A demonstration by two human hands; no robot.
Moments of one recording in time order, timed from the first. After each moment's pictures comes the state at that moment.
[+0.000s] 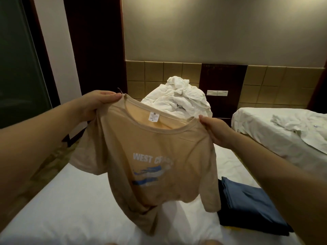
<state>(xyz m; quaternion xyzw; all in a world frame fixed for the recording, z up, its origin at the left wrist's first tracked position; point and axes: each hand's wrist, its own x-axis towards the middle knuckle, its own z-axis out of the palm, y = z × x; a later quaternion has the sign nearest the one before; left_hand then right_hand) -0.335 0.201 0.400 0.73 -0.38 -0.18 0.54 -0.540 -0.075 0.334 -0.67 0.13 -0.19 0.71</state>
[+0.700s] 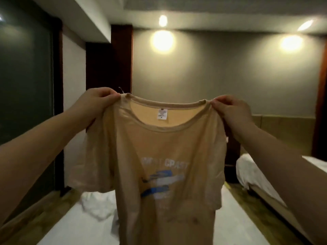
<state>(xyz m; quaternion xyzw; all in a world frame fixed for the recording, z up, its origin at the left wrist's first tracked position) -0.375 0.223 0.526 0.70 -0.40 0.18 0.57 -0.551 -0.049 0.520 -0.71 0.09 -0.58 0.39</state>
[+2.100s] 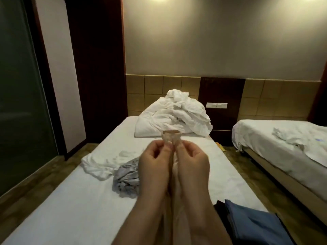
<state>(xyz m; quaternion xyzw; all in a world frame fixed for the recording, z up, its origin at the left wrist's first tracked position) -0.507 0.120 0.346 0.61 -0.22 -0.02 0.76 -0.547 0.061 0.347 -0.61 0.22 -0.47 0.60</state>
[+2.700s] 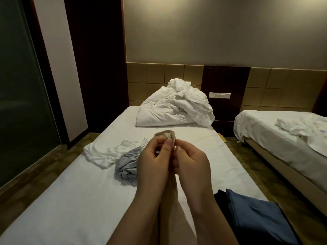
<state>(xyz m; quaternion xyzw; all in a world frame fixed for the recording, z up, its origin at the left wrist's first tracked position) -0.497 0.118 0.318 0.65 -0.27 0.01 0.71 -0.544 0.063 0.318 -0.71 0.20 -0.40 0.55</state>
